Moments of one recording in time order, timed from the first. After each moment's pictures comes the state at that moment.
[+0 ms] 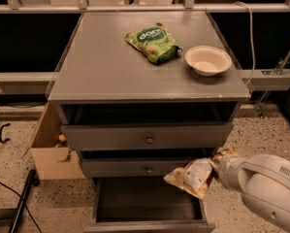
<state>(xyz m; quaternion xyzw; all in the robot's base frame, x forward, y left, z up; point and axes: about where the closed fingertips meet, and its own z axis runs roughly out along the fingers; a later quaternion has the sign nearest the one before) 0.480 -0.239 0.612 -0.67 0.67 -0.20 0.26</state>
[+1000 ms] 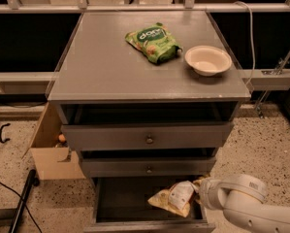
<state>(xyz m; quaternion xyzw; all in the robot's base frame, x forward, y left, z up) 0.460 -0.195 0.475 -0.67 0.69 -0.09 0.26</state>
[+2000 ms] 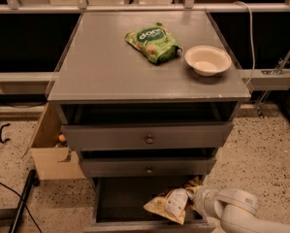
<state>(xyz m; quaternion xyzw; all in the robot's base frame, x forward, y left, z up) 0.467 -0.177 0.406 -0.68 0.66 -0.07 0.33</state>
